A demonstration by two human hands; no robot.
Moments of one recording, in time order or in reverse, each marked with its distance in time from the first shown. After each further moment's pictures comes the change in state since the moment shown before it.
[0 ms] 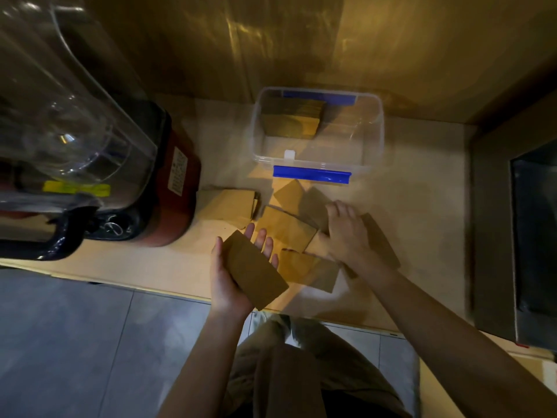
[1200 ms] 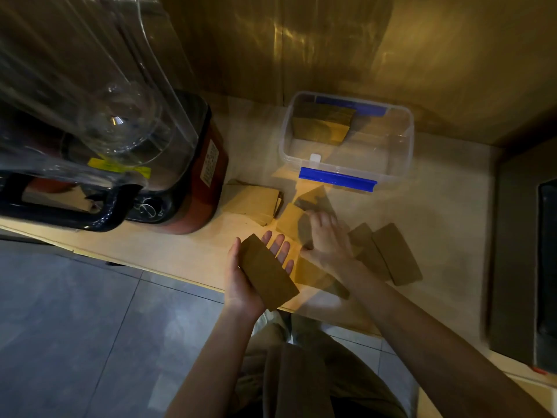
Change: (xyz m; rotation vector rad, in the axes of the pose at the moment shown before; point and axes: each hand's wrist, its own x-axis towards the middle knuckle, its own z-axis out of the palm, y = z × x) left_hand -0.015 0.005 -0.010 -0.058 0.082 -0.007; right_hand -0.012 -0.063 0.010 0.022 0.019 -0.213
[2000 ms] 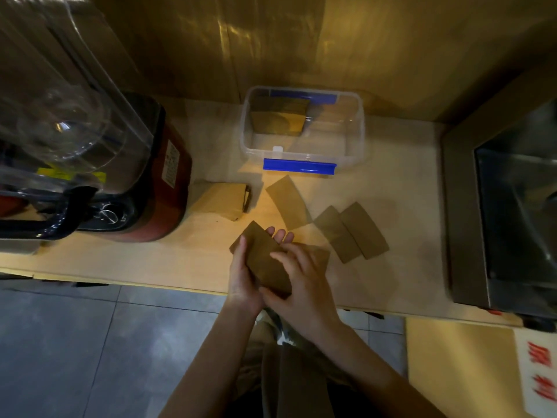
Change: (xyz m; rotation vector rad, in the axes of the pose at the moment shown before) left_hand 0.001 -0.037 0.008 0.104 -0.240 -0.040; right_hand -0.127 -0.048 -0.015 0.452 0.230 0.021
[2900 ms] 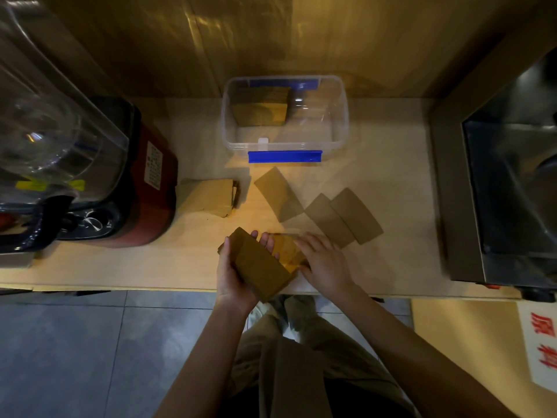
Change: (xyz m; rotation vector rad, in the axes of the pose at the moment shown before) left_hand -0.003 -0.002 -0.012 -0.001 0.198 -0.068; right_hand 0.024 0.106 0.016 -0.394 -0.206 0.018
